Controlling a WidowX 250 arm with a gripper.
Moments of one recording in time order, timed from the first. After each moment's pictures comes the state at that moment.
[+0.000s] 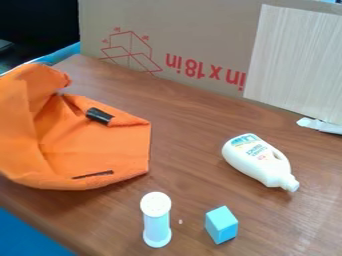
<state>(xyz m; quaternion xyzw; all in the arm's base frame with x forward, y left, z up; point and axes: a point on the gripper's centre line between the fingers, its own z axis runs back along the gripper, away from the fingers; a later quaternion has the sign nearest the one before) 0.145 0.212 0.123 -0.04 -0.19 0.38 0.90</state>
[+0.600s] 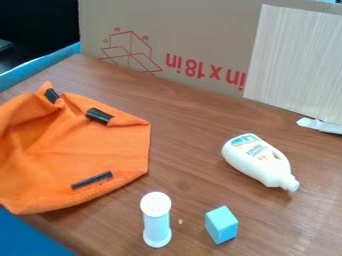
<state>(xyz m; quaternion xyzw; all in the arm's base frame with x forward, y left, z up) 0.122 0.197 0.107 -0.02 -0.14 0.39 0.91</state>
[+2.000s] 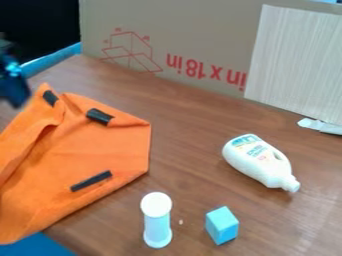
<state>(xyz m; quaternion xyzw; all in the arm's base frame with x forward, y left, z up) 0.212 0.139 0.149 -0.14 -0.14 0.03 0.98</state>
